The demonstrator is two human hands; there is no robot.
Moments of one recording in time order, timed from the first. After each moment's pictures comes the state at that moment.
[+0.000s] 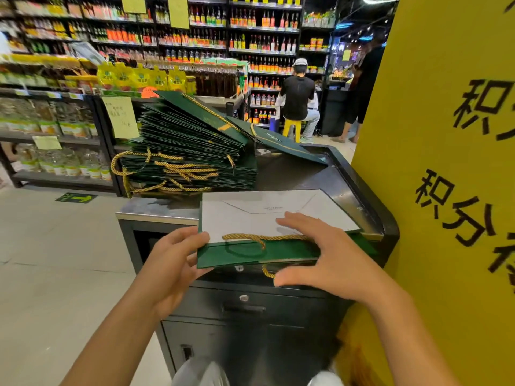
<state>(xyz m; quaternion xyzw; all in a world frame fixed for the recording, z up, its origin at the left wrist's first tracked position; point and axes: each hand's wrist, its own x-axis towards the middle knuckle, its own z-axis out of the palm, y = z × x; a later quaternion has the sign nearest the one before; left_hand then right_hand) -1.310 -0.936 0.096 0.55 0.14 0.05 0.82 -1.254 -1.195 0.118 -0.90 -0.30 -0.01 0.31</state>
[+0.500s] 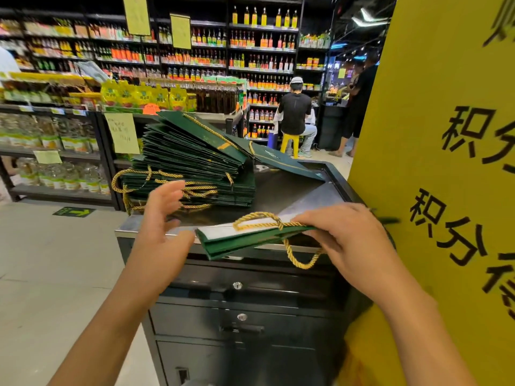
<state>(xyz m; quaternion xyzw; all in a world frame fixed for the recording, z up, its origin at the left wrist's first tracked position) -1.306 -0.924 0.134 0.79 -0.01 0.29 0.54 -1.256 -1.201 0.165 -0.88 -0.34 -0.28 0.16</state>
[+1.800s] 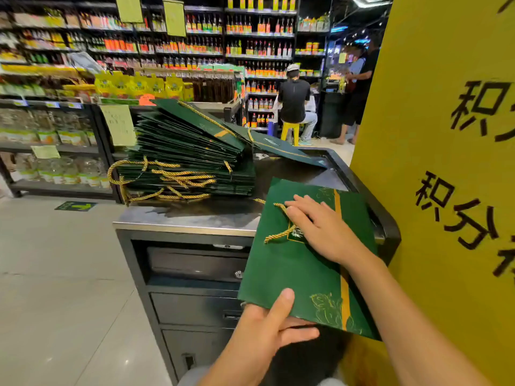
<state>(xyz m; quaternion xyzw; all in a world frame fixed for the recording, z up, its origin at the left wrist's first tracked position) -1.330 -1.048 0.040 0.54 0.01 -0.07 0.84 -1.178 -1.184 0.105 -0.92 -0.23 -0.06 0.30</state>
